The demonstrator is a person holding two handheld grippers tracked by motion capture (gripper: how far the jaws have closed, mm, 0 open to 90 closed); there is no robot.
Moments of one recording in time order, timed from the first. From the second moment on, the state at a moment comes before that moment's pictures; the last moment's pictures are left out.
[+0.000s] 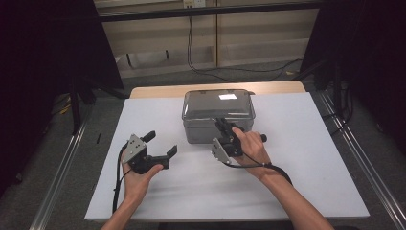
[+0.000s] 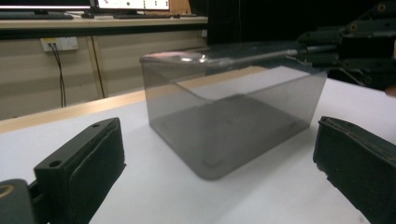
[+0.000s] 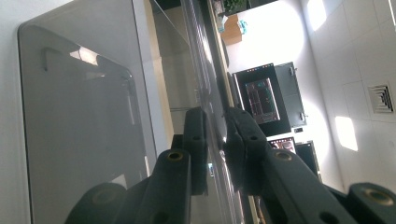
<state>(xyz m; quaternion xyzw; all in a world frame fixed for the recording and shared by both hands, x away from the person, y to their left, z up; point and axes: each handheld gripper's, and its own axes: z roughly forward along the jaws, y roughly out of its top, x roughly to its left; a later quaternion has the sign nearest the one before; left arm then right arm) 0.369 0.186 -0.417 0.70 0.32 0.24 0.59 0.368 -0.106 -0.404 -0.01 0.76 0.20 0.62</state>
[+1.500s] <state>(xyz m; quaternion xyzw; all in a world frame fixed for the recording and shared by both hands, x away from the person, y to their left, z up) 0.450 0.141 -0.422 0.71 0.31 0.27 0.57 0.372 -0.107 -0.397 -0.01 0.76 0.21 0.62</state>
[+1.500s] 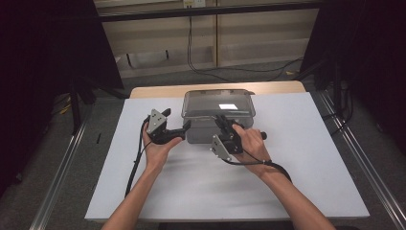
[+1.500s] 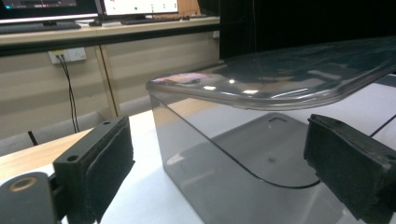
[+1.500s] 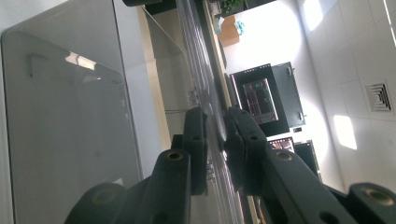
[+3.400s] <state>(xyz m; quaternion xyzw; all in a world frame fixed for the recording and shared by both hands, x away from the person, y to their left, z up) 0.457 0.133 -0.416 0.71 0.29 0.29 0.57 0.390 -0.193 -0.391 0.25 0.74 0.41 0.46</state>
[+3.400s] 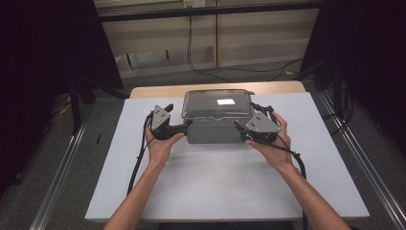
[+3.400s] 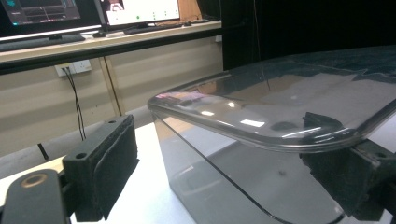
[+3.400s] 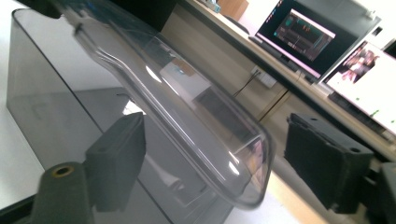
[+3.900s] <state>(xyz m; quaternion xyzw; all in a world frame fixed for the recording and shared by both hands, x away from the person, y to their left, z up) 0.459 0.129 -0.411 0.71 0.29 0.30 0.57 0.411 -0.217 -0.402 0.31 0.72 0.46 0.42</state>
